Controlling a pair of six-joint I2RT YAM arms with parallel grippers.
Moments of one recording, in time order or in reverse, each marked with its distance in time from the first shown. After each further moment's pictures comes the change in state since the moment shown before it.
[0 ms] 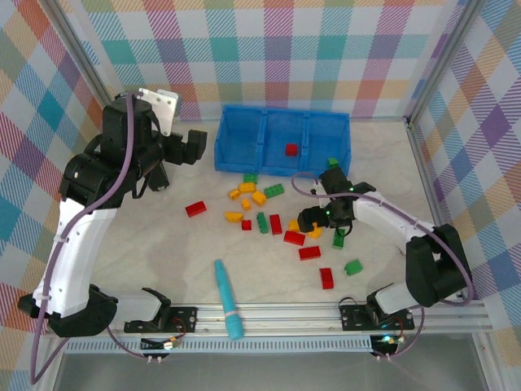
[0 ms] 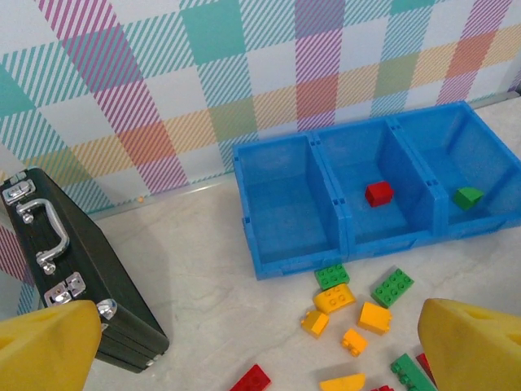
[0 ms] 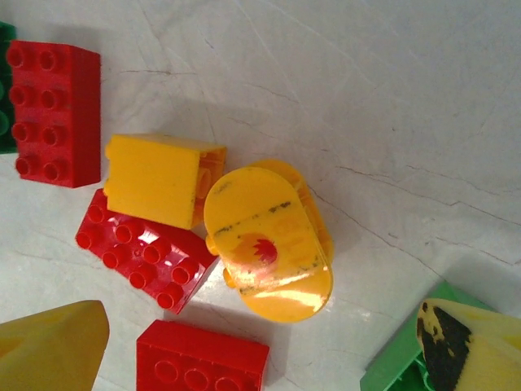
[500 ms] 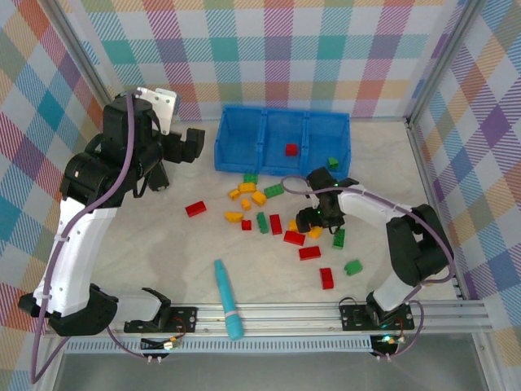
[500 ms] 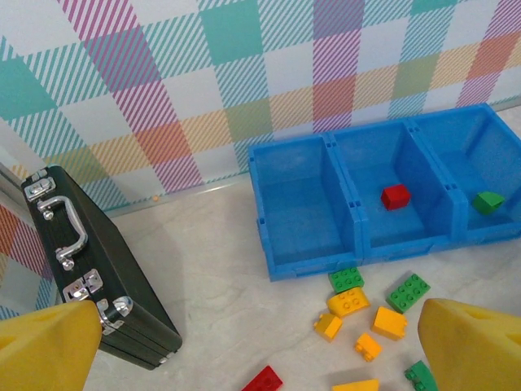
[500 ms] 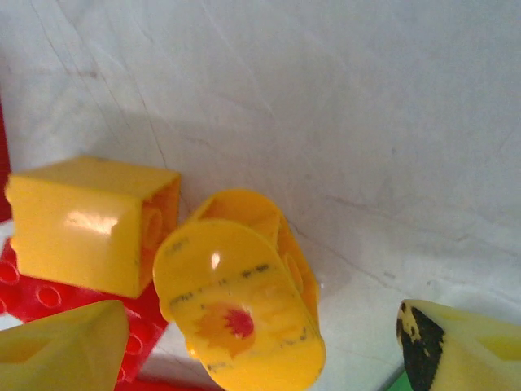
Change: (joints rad) left arm 0.000 0.003 0.003 0.000 -0.042 0.001; right arm 0.036 0.162 0.076 -0.009 0.099 0.020
